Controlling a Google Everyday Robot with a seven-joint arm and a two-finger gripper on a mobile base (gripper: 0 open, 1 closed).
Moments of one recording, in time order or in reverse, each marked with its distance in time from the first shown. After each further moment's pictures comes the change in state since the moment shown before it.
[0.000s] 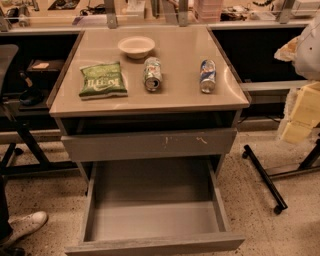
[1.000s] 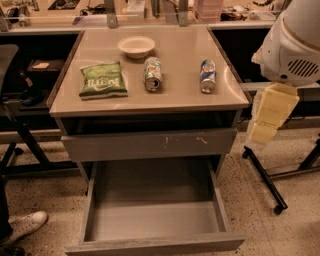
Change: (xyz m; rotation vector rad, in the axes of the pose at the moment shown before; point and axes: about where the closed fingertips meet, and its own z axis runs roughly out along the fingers) arm -0.037 0.008 0.015 -0.019 0.041 0.018
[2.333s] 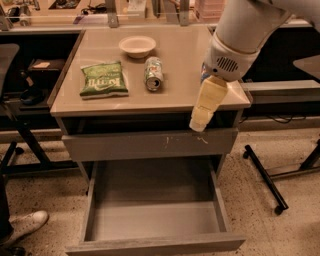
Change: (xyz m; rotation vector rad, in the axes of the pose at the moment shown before) arm -0.067 -0.038 0.072 -0.097 -0.041 0.116
